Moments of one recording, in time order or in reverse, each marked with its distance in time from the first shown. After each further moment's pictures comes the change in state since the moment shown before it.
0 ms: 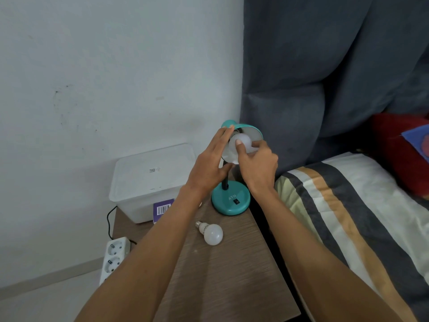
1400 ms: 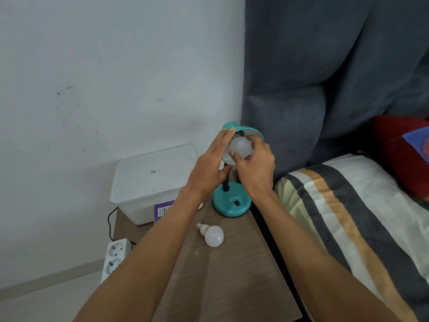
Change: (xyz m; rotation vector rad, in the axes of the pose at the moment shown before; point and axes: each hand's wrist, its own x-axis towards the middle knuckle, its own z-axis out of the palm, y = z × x) left_hand -0.002 -0.001 -0.002 -0.008 -0.021 0.016; right_hand -0.003 0.002 0.007 0.004 -0.003 -0.196
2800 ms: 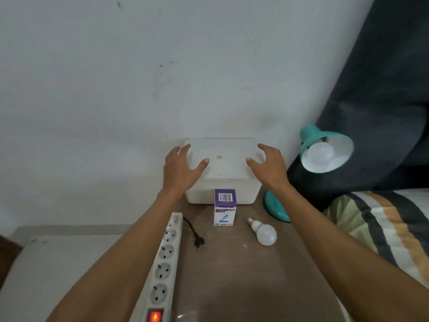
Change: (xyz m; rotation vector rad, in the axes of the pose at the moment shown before) left_hand -0.137 -0.118 -0.146 0.182 0.204 -0.828; right_hand -0.023 -0.040 0.120 -0.139 -0.494 -0.032
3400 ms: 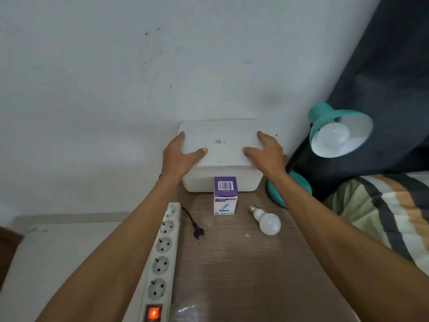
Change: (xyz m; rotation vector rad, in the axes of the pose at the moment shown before) left_hand 0.012 -0.007 0.015 -0.336 -0.068 -0.173; right_hand 0.015 0.013 0.028 0.138 -0.056 0.110
